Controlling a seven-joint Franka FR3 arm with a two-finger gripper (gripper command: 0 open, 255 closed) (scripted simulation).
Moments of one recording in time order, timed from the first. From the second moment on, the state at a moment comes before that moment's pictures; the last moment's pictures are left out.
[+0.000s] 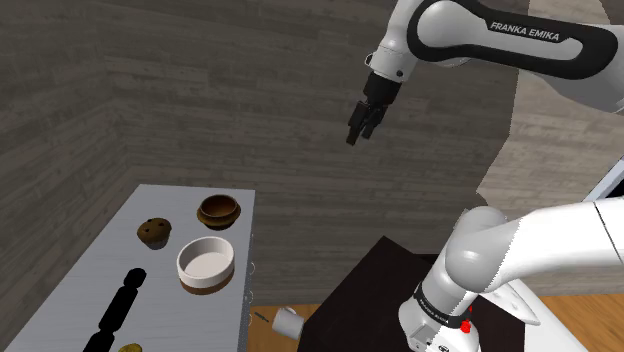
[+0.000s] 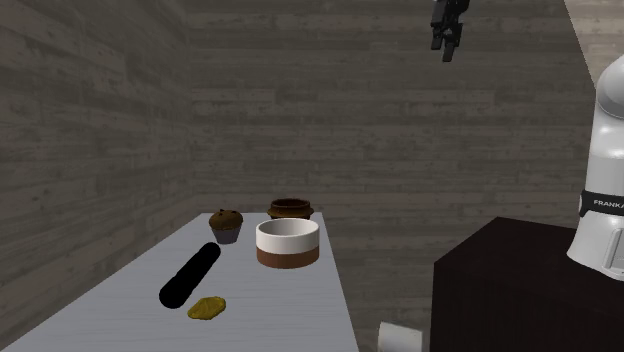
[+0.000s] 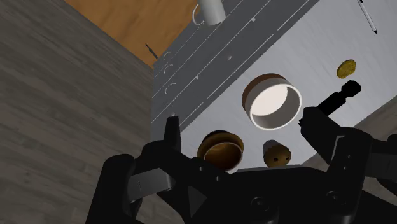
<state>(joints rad) 0.00 -0.77 0.01 -2.32 0.11 1.68 -0.07</state>
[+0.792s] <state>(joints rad) 0.02 -0.56 0.13 -2.43 0.14 1.99 0.02</state>
